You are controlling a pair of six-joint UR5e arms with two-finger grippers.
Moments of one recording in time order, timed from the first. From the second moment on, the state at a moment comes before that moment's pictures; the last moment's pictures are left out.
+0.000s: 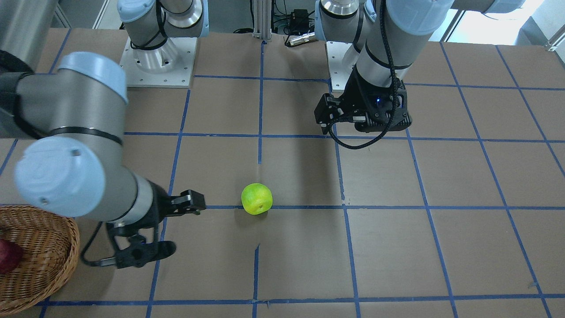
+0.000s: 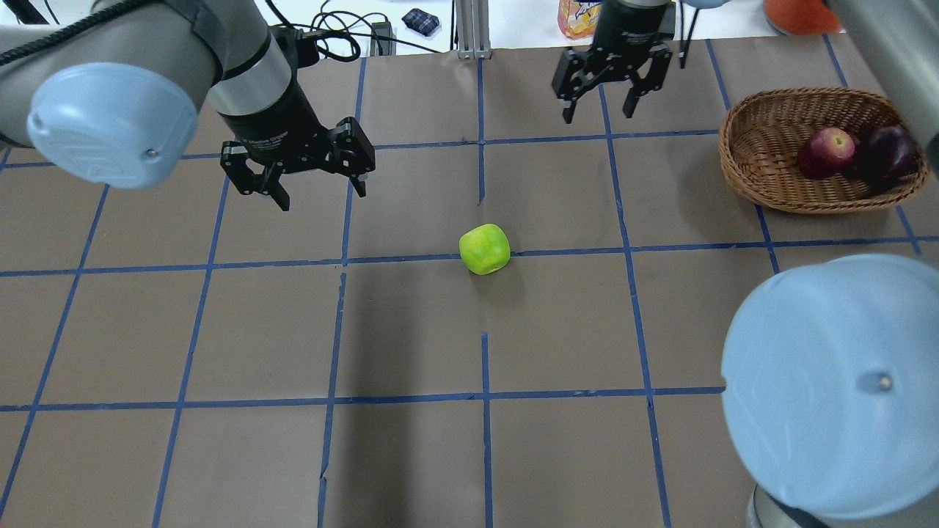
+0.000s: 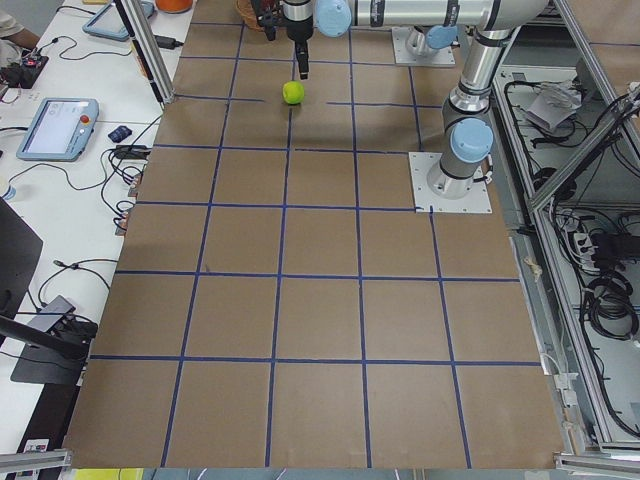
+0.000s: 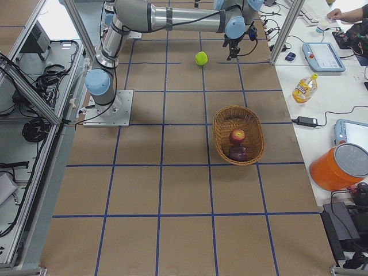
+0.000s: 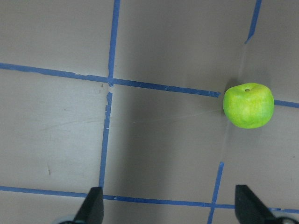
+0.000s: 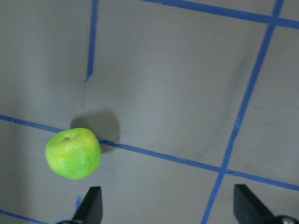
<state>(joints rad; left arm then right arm) -1.65 -1.63 -1.59 -1.52 1.50 -0.16 1.68 -1.00 1.09 -1.46 -1.44 -0.12</state>
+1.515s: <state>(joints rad) -1.60 -1.58 -1.59 -1.54 1.56 0.02 1.89 -1.01 1.47 -1.87 -1.44 0.23</state>
